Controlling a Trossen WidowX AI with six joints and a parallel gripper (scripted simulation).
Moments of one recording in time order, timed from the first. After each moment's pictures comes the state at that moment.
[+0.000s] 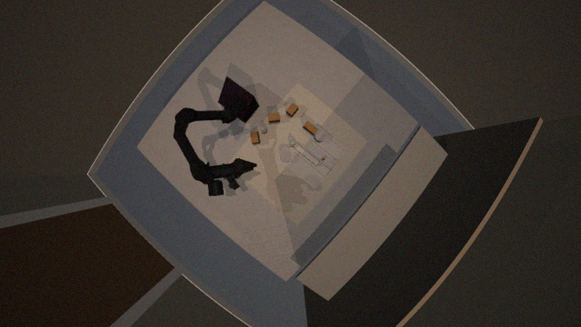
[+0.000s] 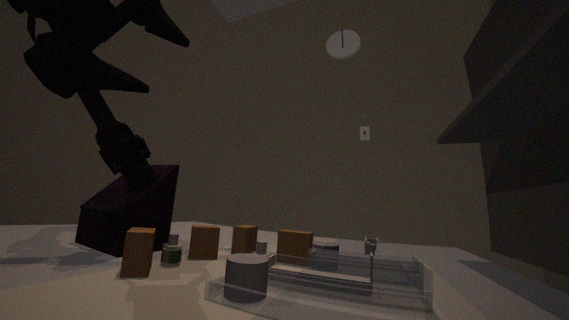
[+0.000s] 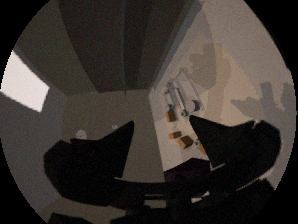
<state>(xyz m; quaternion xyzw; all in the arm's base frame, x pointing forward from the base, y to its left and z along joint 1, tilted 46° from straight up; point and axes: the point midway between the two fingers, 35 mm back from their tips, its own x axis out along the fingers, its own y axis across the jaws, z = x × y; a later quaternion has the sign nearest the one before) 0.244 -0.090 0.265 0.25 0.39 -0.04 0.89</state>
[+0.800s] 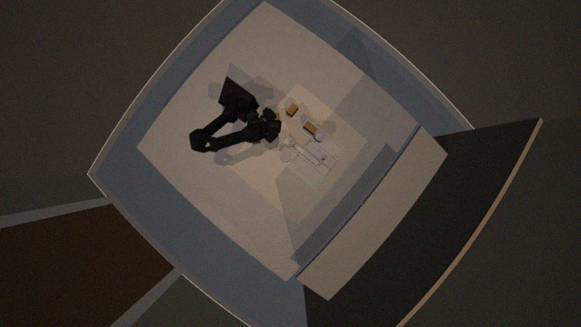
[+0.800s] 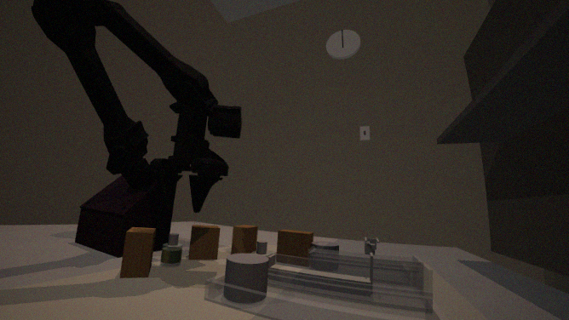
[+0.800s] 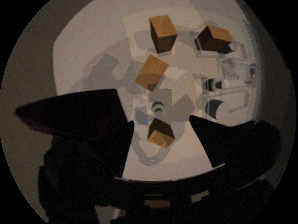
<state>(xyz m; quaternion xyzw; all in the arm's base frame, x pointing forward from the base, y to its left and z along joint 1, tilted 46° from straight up) 0.161 -0.056 0.010 -0.55 0.72 0.21 0.36</state>
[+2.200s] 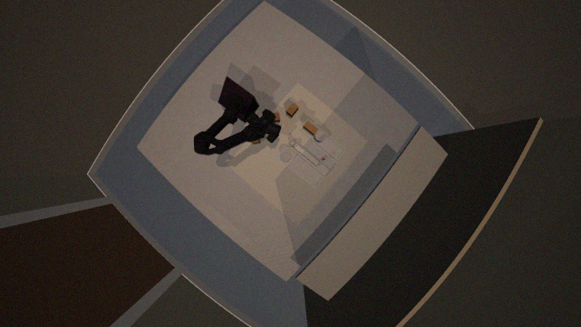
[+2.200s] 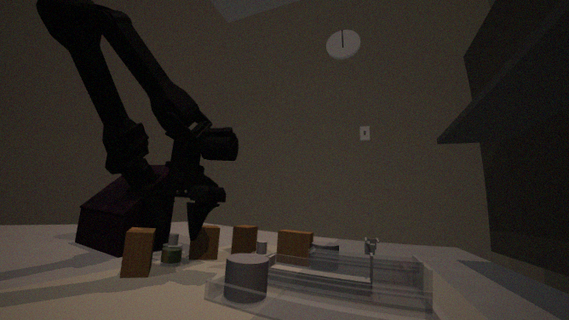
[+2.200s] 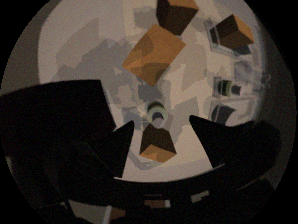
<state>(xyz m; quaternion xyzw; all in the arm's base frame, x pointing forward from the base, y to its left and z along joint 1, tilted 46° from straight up) 0.153 -0.098 -0.024 -0.60 0.71 0.22 0.31</state>
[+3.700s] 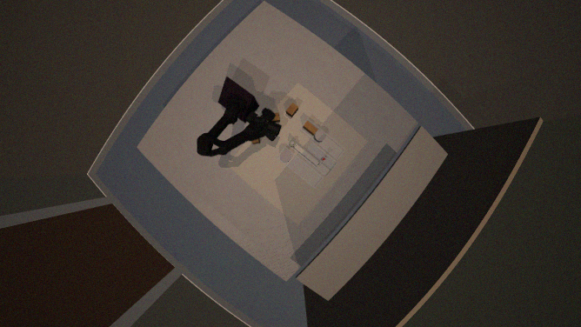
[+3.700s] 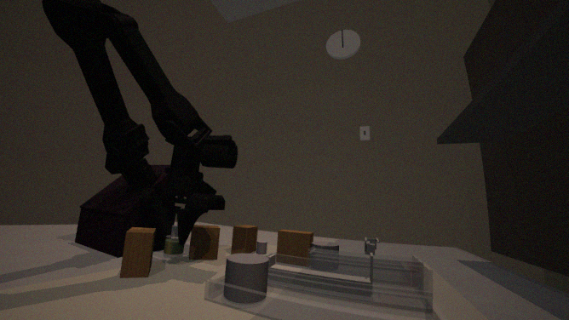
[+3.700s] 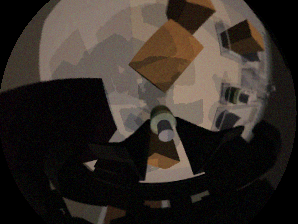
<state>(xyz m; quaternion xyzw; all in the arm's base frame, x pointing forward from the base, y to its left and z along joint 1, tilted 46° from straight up) 0.146 -0.102 -0.038 -0.59 0.71 0.24 0.30</state>
